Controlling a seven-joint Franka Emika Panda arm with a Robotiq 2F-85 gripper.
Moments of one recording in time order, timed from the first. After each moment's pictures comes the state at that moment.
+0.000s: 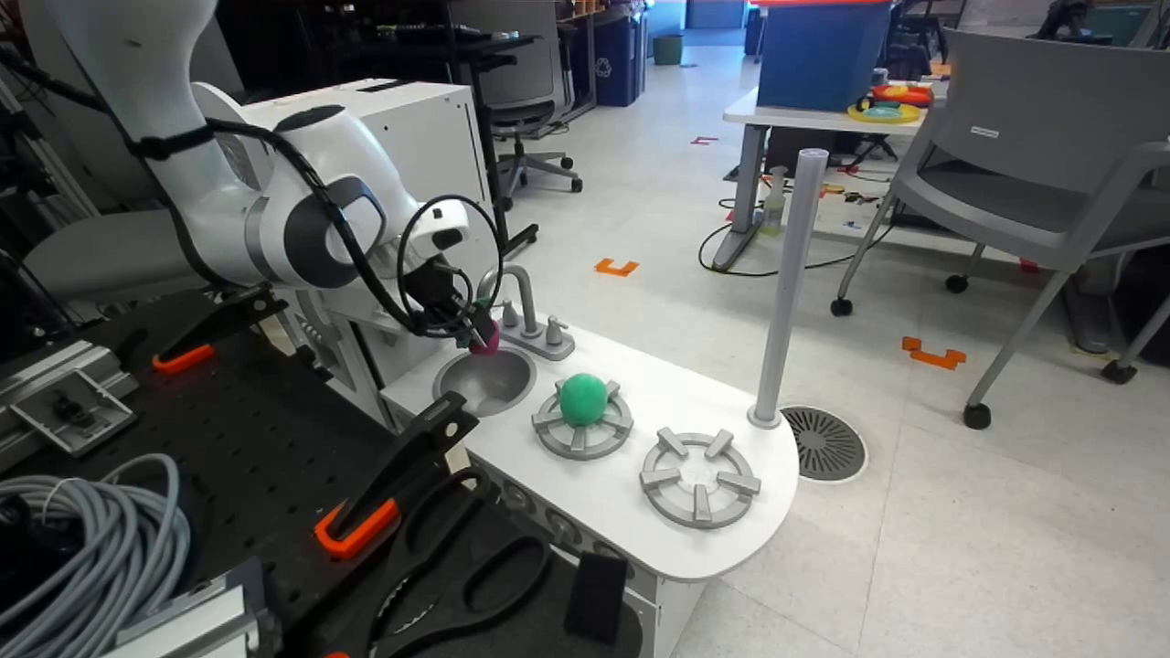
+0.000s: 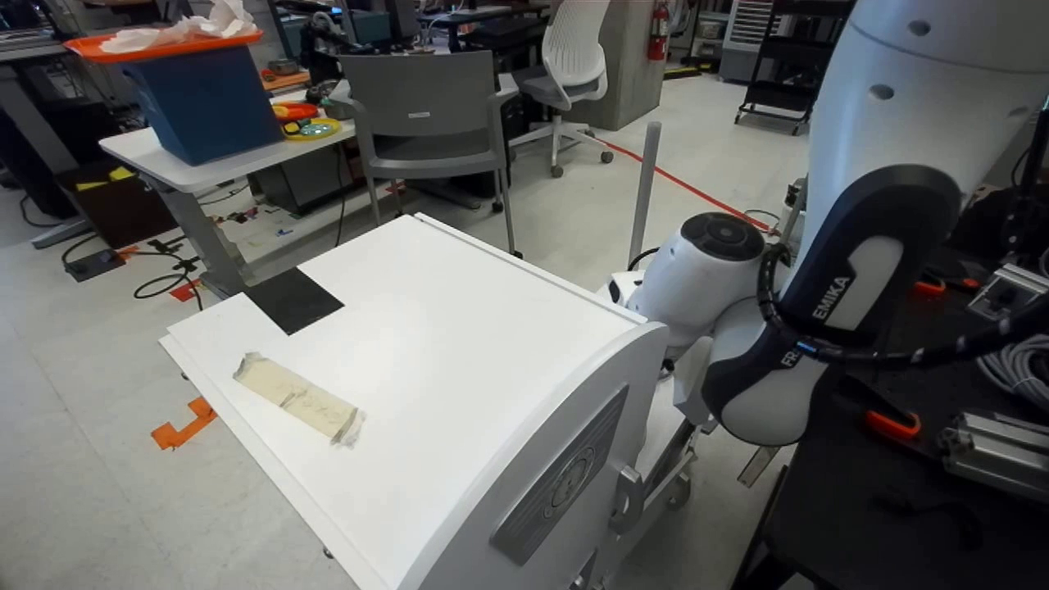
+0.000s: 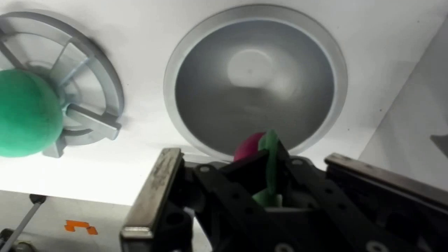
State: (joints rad) arm 0.51 1.14 -0.15 -1.94 0.09 3.34 0.17
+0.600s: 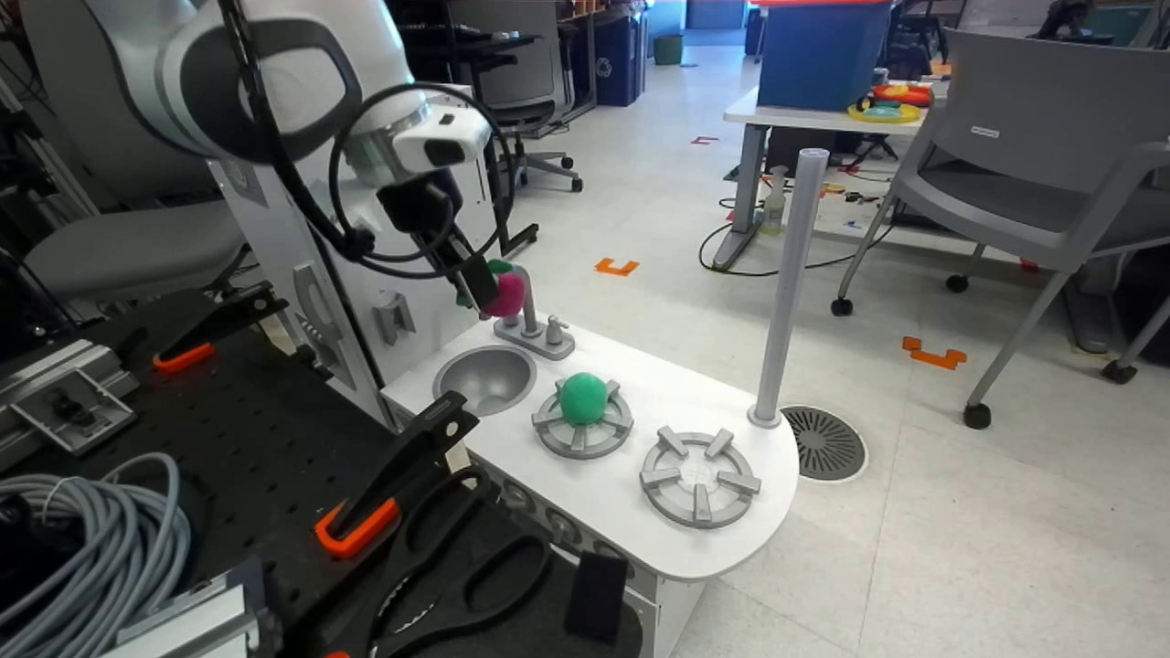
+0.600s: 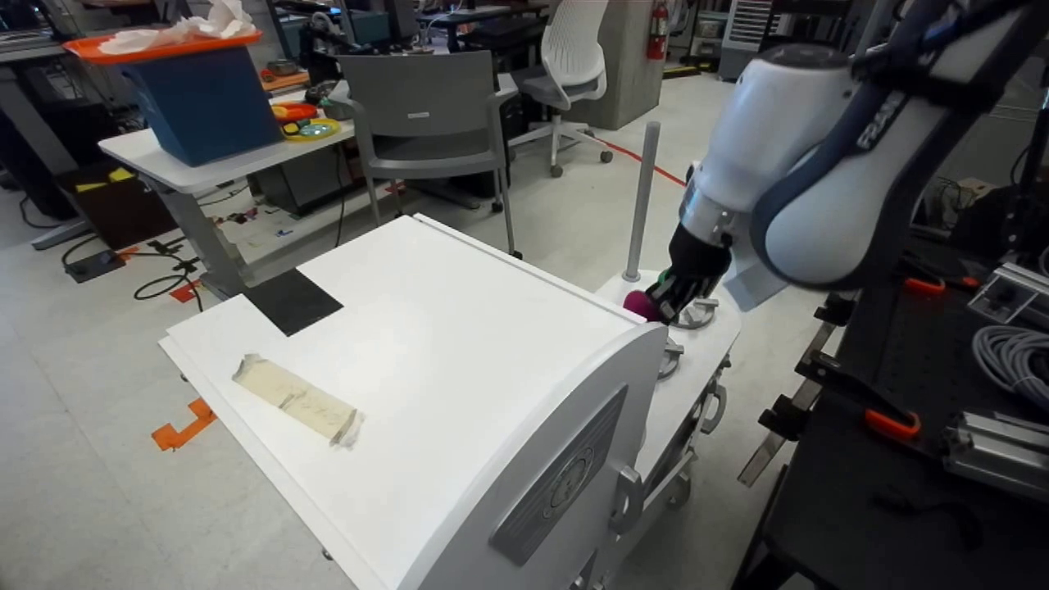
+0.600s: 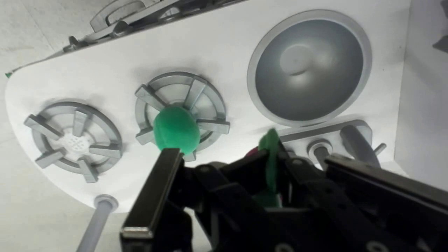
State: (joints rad) arm 0.40 0.71 -0.15 -2.29 0.26 3.17 0.23
